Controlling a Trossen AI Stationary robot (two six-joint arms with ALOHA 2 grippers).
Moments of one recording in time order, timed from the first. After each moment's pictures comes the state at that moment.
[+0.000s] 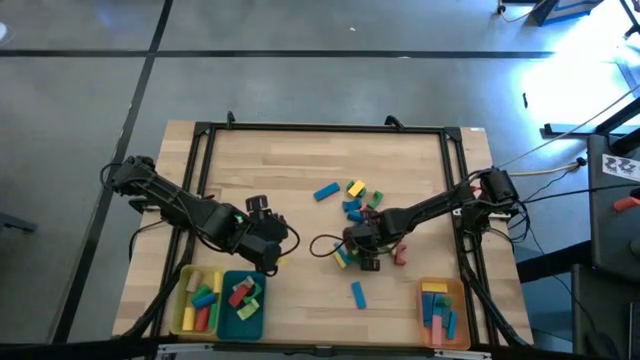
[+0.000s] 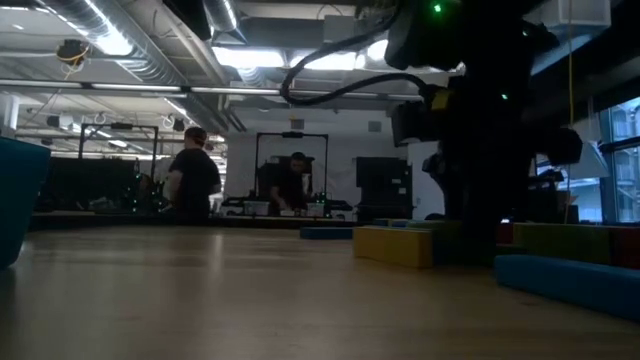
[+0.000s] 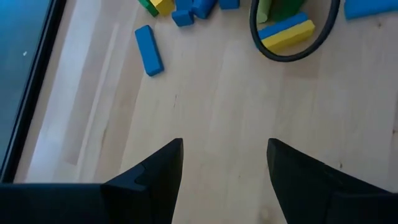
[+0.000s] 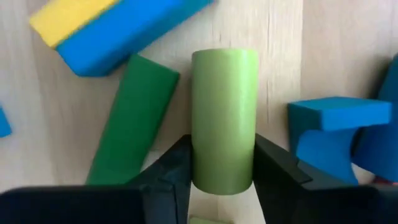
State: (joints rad) left arm -0.47 1.56 1.48 -1.18 -0.52 -0.55; right arm 0.24 1.80 1.07 -0.59 0.05 0.26
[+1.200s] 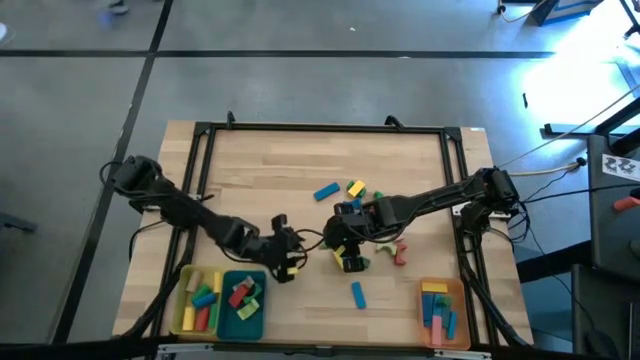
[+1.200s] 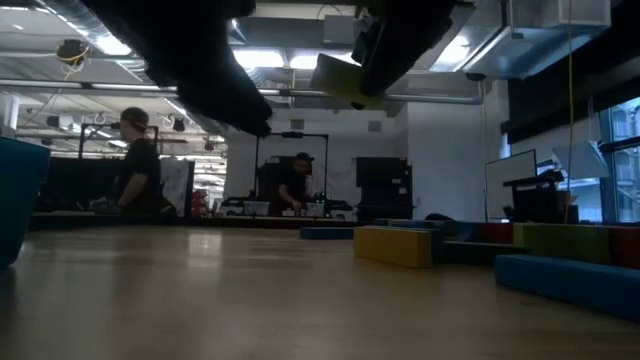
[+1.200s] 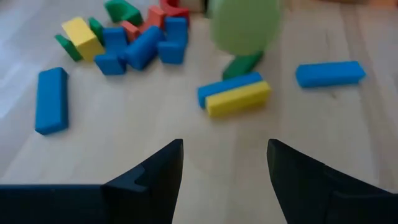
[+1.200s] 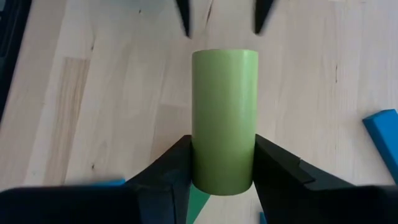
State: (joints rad) left arm -0.43 1.56 0.87 -0.06 -0.50 -0.42; right arm 0.24 1.80 1.50 -0.74 0.01 0.07
